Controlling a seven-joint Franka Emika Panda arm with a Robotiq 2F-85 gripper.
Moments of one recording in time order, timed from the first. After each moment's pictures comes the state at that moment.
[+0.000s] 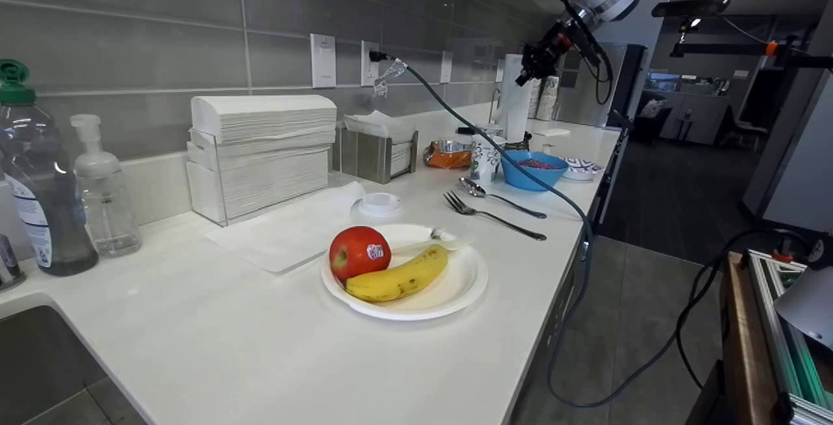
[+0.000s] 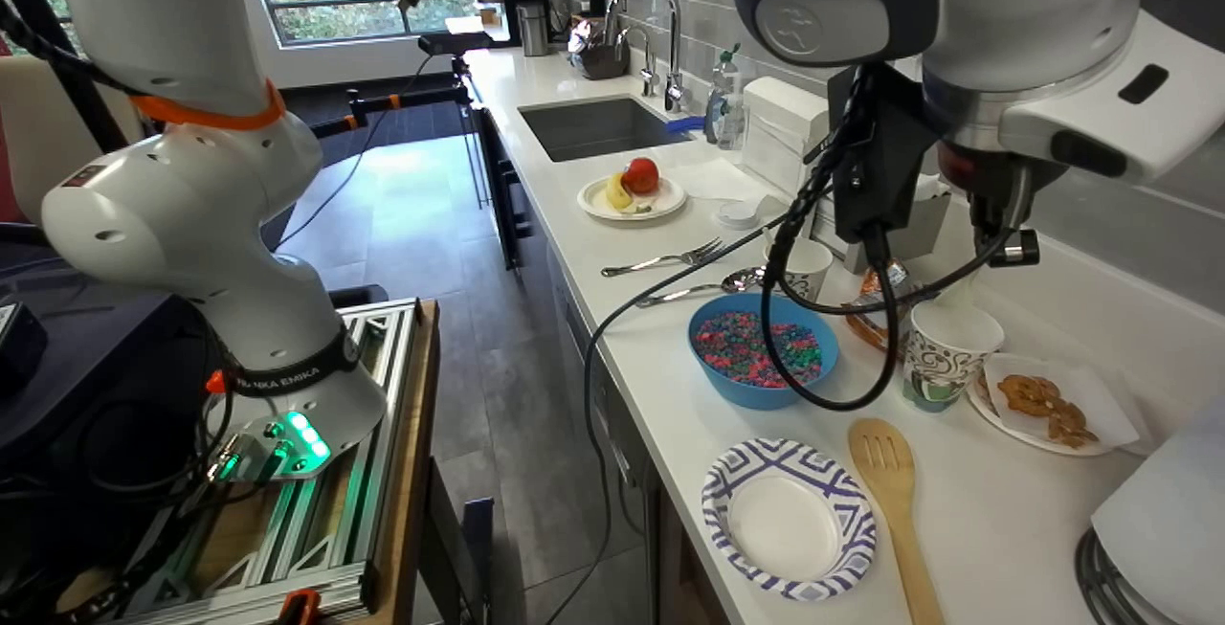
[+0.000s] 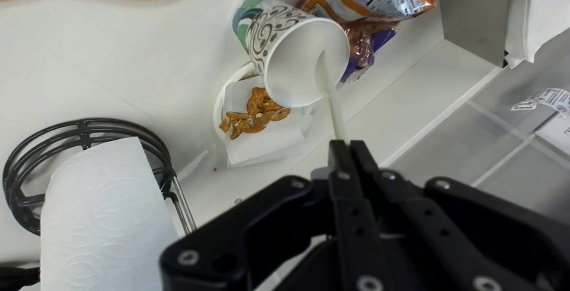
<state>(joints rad) -0.32 0.24 -0.17 -1.81 0.73 2.31 -0.40</state>
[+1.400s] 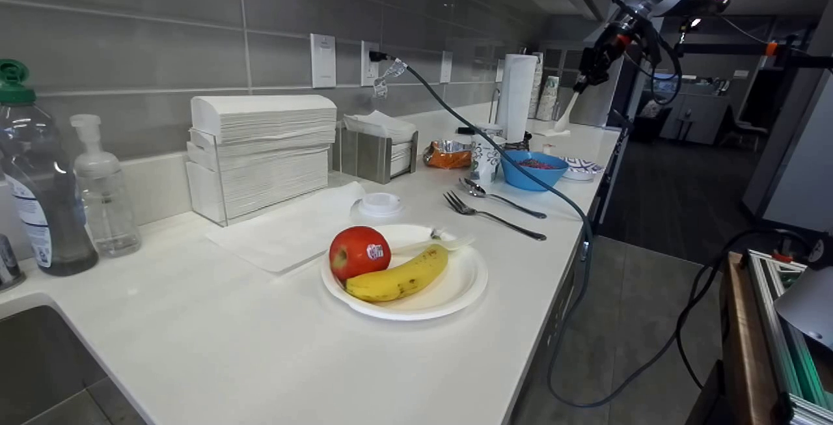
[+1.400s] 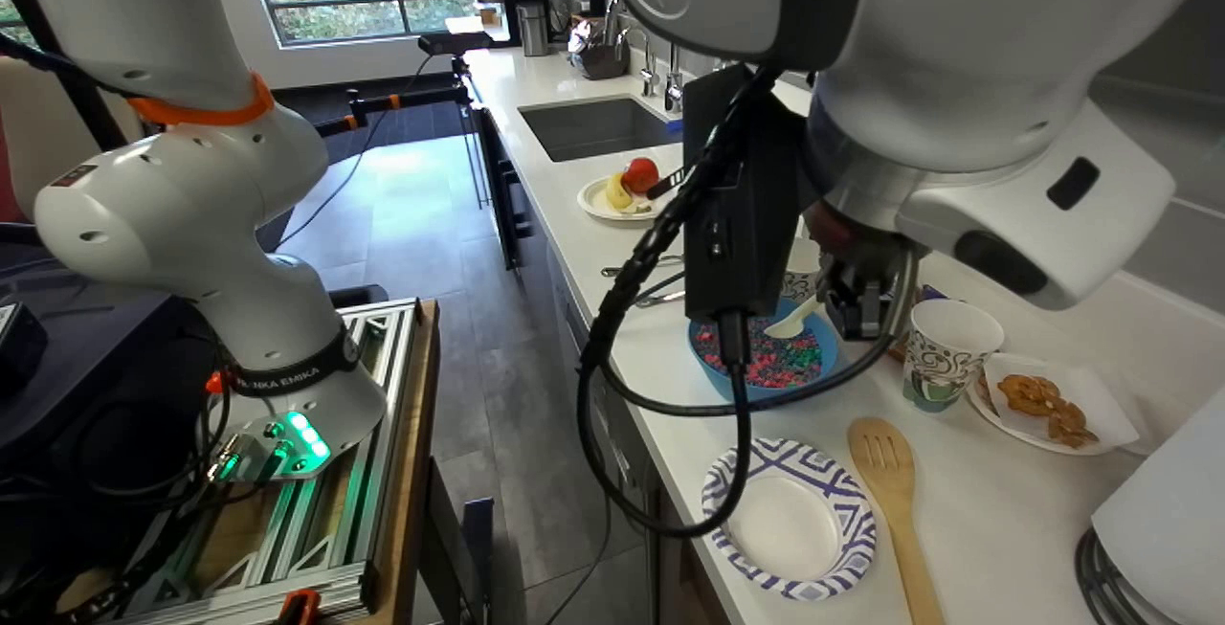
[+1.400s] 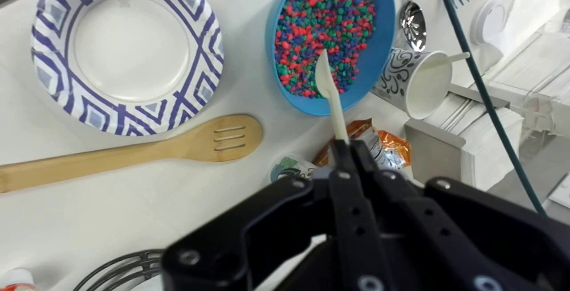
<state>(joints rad) -0.41 0.13 -0.31 -1.89 0.62 1.83 -0.61</state>
